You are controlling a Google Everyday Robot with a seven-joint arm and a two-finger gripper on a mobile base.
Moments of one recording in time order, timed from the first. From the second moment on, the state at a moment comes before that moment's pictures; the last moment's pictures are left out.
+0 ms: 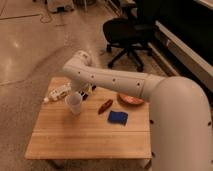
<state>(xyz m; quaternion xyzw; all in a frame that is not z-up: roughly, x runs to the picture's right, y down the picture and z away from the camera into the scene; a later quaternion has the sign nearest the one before) -0.137 0.017 0.794 -0.13 -0.20 -0.66 0.72</state>
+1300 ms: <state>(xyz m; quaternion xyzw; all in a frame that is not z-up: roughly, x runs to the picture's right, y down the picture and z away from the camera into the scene) -0.125 0.069 0.841 -0.24 -0.21 -0.65 0.69</state>
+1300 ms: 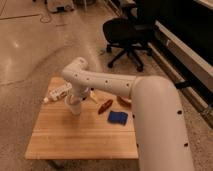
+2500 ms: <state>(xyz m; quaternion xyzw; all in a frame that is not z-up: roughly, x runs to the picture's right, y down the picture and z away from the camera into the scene) -0.114 0.030 0.777 -0.19 -0.18 -0.67 0.70</state>
